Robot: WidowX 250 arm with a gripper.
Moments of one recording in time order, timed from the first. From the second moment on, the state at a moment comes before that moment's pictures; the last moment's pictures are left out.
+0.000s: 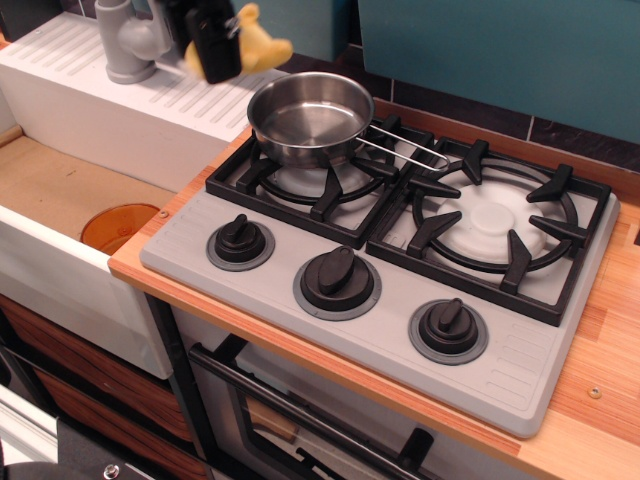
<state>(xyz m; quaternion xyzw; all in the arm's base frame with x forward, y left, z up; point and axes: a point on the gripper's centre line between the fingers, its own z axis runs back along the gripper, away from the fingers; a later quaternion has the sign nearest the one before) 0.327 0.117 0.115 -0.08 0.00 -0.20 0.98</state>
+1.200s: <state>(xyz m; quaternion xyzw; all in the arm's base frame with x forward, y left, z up) 0.361 0.106 0.106 -0.08 0.00 -0.23 0.97</state>
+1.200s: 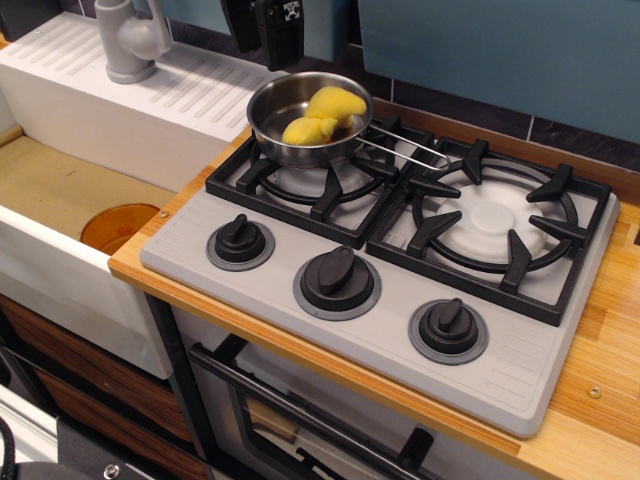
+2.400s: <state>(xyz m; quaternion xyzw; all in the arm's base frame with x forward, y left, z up) 0.338 0.129 0.107 -0.03 -0.04 -0.25 0.97</state>
